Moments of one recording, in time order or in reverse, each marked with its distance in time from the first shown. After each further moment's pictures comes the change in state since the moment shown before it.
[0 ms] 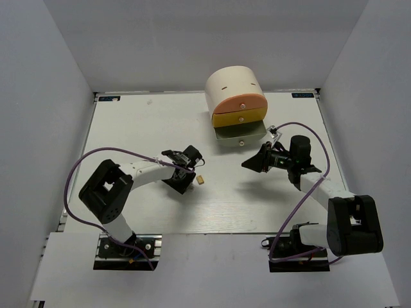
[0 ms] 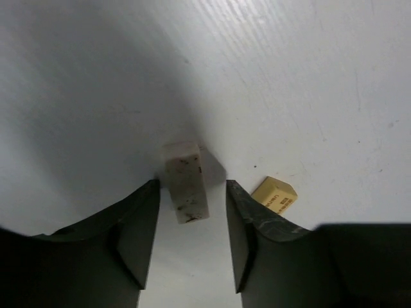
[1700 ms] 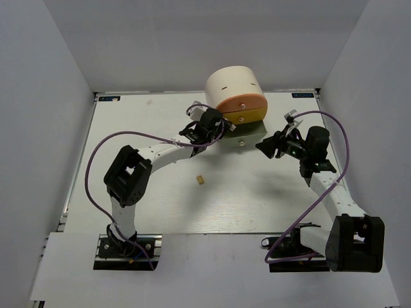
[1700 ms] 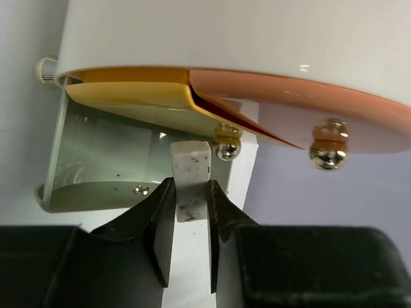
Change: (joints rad) left arm 0.001 0.250 0.436 0.737 -0.046 0.349; right arm -0.118 -0.138 0.127 -0.126 0.166 -0.244
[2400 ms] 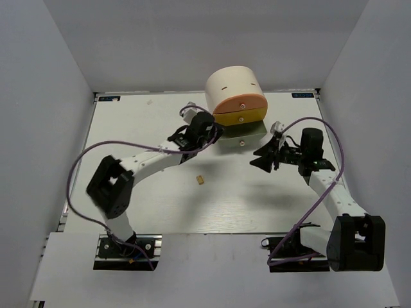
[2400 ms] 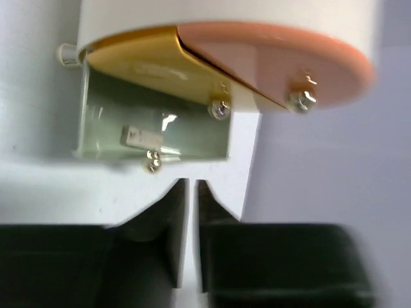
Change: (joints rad) left arm -0.007 -0.129 -0.090 -0.032 0.014 0.058; right arm 0.024 0.003 0.019 -0.229 -0.297 -0.392
